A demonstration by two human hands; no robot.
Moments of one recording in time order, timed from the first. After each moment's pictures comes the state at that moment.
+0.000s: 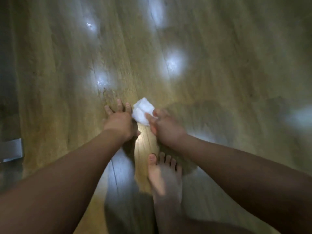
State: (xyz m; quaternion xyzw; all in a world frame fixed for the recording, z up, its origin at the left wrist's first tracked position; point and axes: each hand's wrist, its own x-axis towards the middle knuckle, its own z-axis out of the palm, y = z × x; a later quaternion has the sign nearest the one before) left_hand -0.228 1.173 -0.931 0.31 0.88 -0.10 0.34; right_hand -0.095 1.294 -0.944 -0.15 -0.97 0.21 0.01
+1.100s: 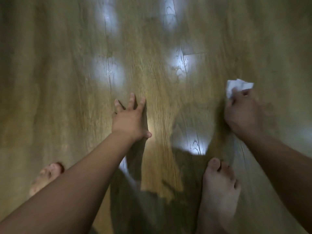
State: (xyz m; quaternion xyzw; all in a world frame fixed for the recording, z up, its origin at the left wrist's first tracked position) left_hand -0.117 1.258 -0.923 0.30 0.90 -0.09 0.31; right_hand 0.053 1.518 -0.941 -0.45 -0.89 0.12 0.03
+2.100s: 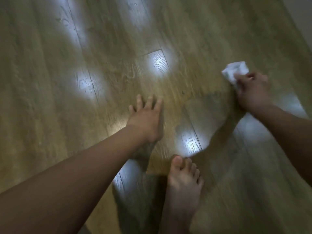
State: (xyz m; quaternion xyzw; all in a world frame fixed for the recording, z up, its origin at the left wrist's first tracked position) left_hand -0.029 1.413 -0.908 0.45 0.81 -0.08 0.37; right_hand 0.184 1.676 -0.944 -0.47 -0.88 0.08 0.00
